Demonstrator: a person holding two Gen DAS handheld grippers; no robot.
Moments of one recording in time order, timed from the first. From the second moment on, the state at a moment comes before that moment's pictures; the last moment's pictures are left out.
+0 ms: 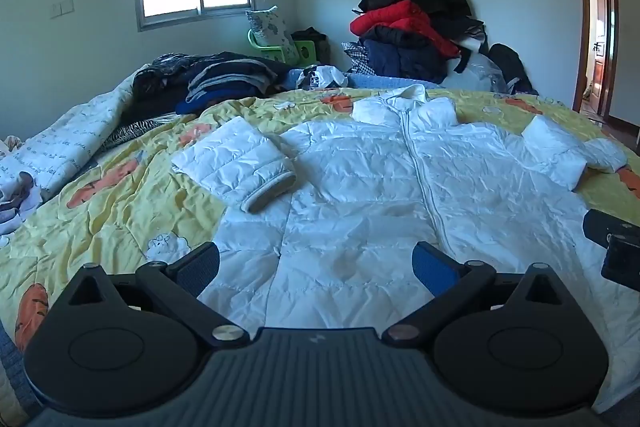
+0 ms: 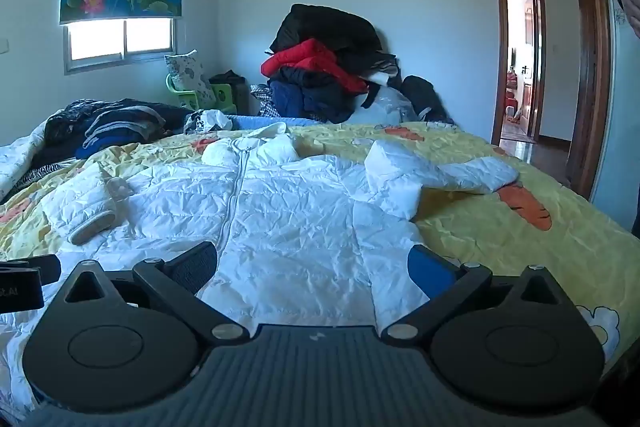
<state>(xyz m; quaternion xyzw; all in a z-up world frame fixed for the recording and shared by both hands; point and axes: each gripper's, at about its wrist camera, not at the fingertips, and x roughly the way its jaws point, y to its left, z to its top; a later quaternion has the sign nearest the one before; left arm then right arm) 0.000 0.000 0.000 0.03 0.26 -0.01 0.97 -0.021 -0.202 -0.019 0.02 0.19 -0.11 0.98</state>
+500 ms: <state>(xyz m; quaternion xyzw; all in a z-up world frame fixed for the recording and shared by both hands) 0.003 0.001 -0.004 0.02 0.26 -0.01 0.96 -0.020 -0.206 -0.024 0.03 0.19 -0.11 0.98</state>
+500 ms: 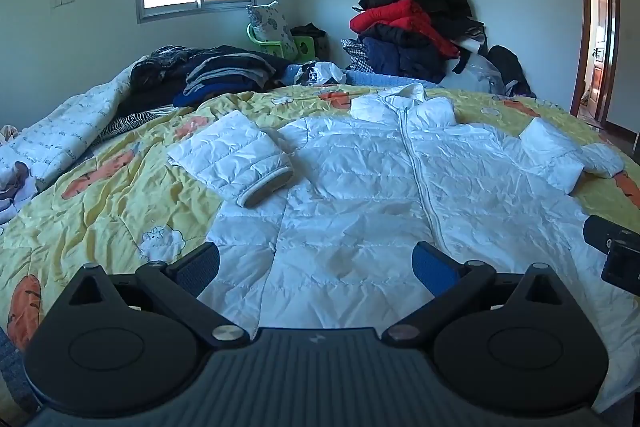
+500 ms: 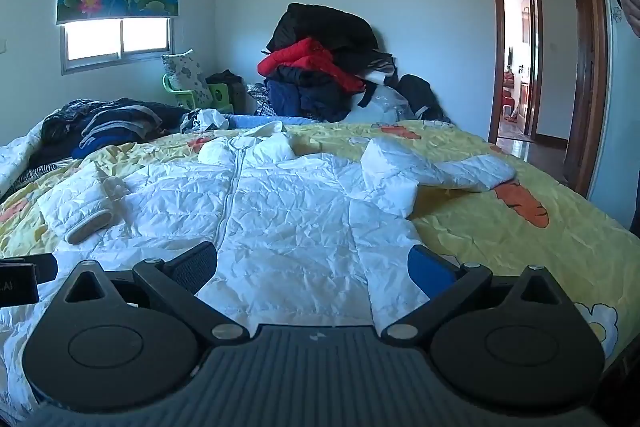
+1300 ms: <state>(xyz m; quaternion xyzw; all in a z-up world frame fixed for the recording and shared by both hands) 0.000 -0.003 0.000 0.02 0.26 -0.02 0.97 -0.021 -0.209 -0.021 0.03 0.19 -0.11 0.98</state>
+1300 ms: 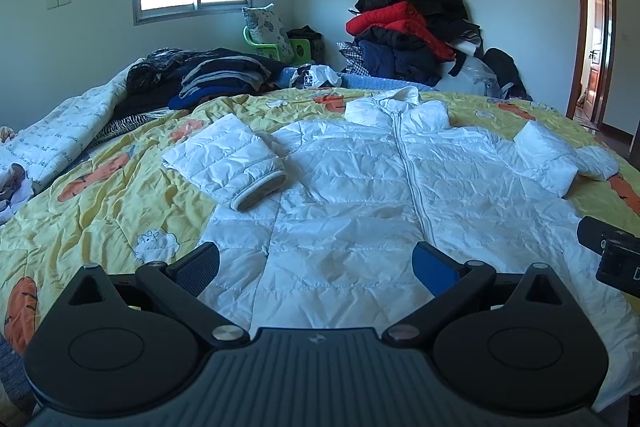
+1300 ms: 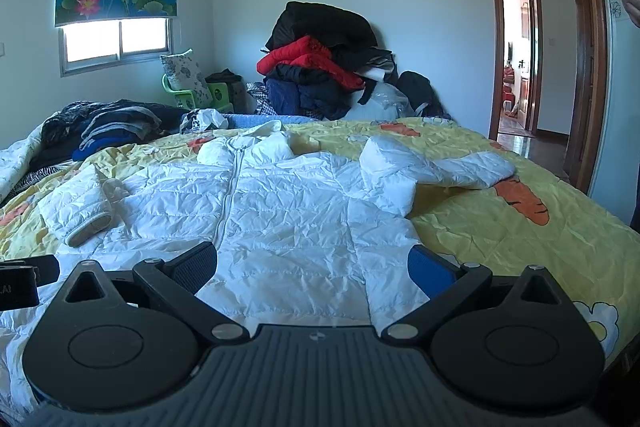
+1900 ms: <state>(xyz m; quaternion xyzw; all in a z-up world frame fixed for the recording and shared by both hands) -0.001 -0.004 0.001 0.02 0.26 -0.01 0.97 -0.021 -0.207 -0.020 0.04 0.19 -0.10 0.98</state>
